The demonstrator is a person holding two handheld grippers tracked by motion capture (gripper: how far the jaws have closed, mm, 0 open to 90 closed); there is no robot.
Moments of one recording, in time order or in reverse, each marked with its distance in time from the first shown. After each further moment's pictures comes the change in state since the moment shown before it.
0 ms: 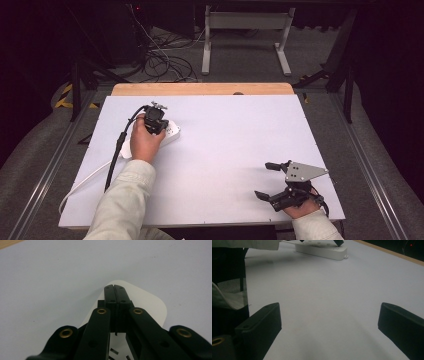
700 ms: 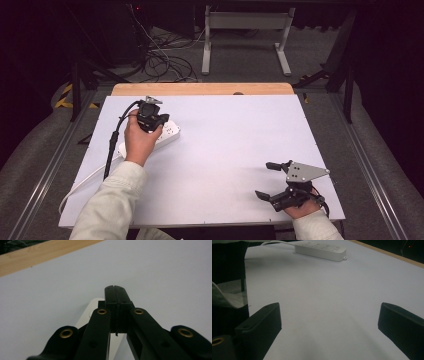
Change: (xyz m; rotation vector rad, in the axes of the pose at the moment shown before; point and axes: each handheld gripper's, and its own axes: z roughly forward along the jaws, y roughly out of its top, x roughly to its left) left arm -0.008 0.009 -0.058 -0.160 -0.110 0.022; right arm 0.001 0.000 -0.002 -0.005 -0.009 -0.002
